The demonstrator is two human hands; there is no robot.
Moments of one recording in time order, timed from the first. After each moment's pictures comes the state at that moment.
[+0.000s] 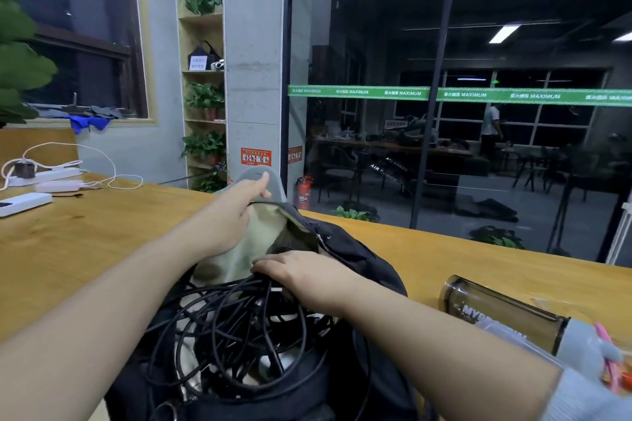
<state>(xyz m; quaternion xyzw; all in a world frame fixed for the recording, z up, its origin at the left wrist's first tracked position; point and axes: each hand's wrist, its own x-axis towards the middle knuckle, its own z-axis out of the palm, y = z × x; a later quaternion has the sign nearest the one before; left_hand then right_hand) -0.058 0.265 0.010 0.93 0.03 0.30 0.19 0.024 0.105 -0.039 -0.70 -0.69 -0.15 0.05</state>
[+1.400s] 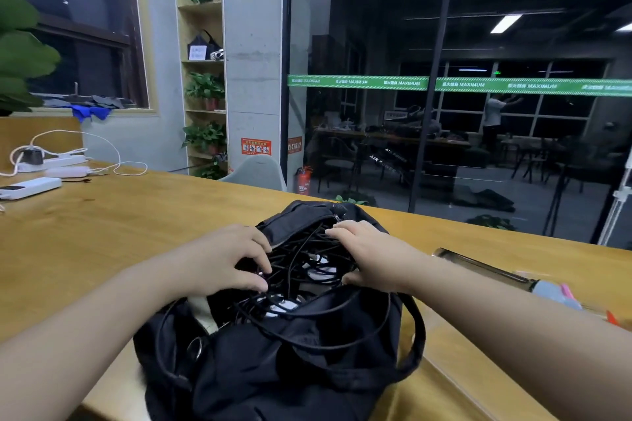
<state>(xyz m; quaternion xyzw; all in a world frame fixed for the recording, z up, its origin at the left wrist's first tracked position) -0.128 0.224 -0.028 0.99 -0.05 0.09 0.09 0.025 0.011 -0.029 -0.83 -0.54 -0.11 -0.02</state>
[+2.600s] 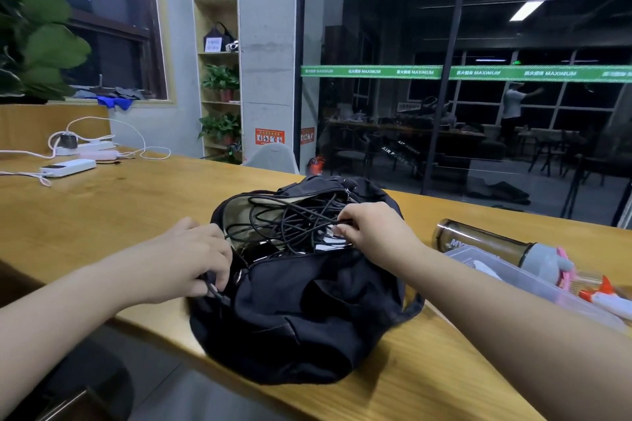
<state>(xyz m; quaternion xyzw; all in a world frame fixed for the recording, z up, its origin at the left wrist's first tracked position) -0.223 0.231 -0.056 0.98 -0.07 0.06 -0.16 -0.036 0.008 -0.043 -0.84 -0.47 -0.17 0.21</state>
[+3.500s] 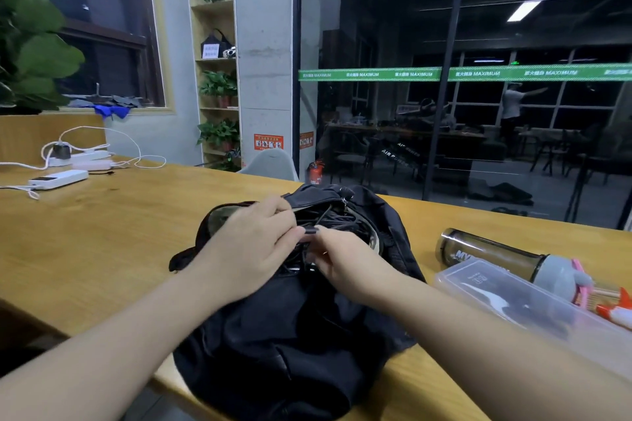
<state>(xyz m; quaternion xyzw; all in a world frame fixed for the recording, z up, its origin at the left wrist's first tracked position) -0.156 0.171 -0.047 0.93 -0.05 0.37 0.04 -0.036 0.033 -0.066 -0.76 -0.59 -0.12 0.24</state>
